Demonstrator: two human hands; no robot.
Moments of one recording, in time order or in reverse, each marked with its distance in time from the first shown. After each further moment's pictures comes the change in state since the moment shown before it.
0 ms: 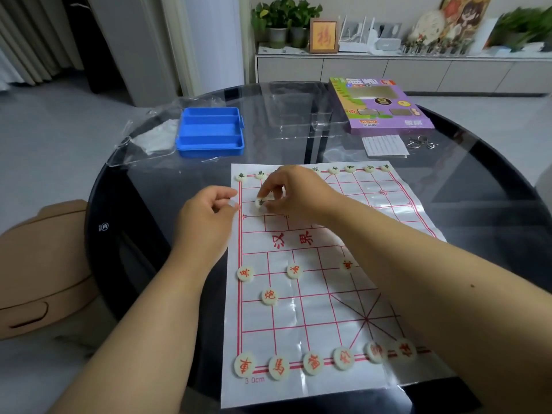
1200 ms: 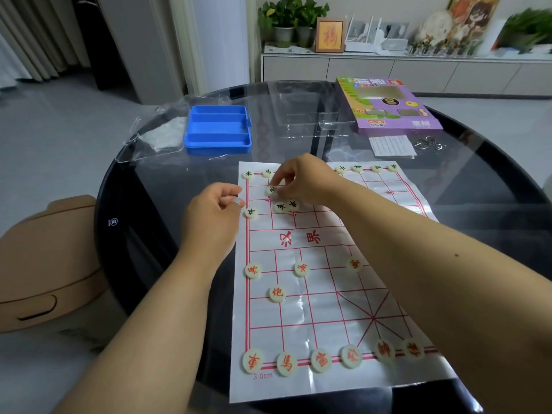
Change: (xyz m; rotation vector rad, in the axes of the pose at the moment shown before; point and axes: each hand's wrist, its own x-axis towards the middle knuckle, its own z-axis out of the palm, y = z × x) left_hand 0.002 -0.004 -0.001 -0.004 0.014 -0.008; right_hand 0.022 0.010 -0.005 0.055 -0.053 0.170
